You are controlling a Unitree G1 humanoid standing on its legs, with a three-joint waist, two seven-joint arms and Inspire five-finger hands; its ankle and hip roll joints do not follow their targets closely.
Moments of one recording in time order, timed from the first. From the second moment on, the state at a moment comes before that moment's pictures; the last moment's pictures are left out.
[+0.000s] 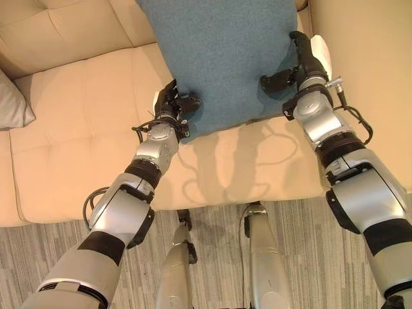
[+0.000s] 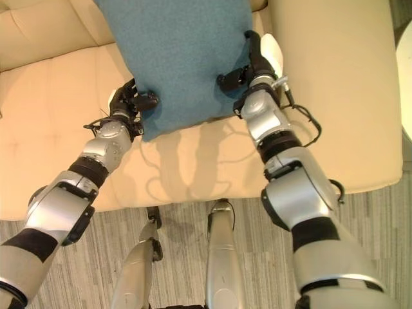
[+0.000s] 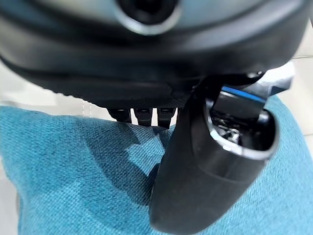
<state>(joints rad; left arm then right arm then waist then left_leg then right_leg) -1.21 0.27 -0.40 1.09 -0.74 0.00 0.30 -1.39 -0.45 0.56 1.13 0.17 0.11 -0.35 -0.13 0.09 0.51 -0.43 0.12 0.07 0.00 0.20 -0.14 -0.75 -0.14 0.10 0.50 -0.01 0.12</state>
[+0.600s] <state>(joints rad) -1.17 0.34 -0.47 0.90 -0.59 -0.04 0.31 -1.26 -0.55 0.50 1.00 0.33 0.04 -0.35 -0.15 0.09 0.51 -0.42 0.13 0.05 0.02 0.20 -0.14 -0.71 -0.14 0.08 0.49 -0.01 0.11</state>
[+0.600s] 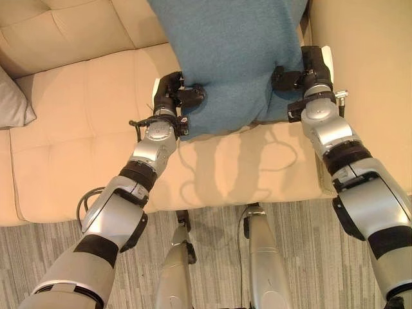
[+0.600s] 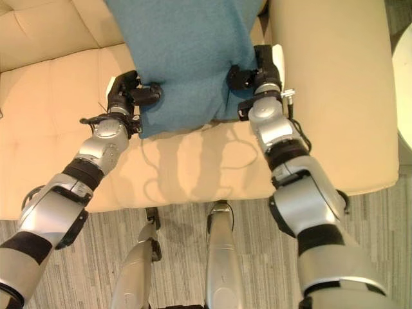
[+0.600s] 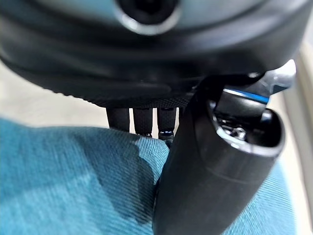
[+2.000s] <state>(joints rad) -1.33 0.59 -0.36 0.63 0.10 -0.08 0.68 -1.48 -0.65 0.60 0.68 -0.22 0.07 -0.59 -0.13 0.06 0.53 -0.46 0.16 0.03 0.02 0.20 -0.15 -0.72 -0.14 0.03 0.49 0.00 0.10</state>
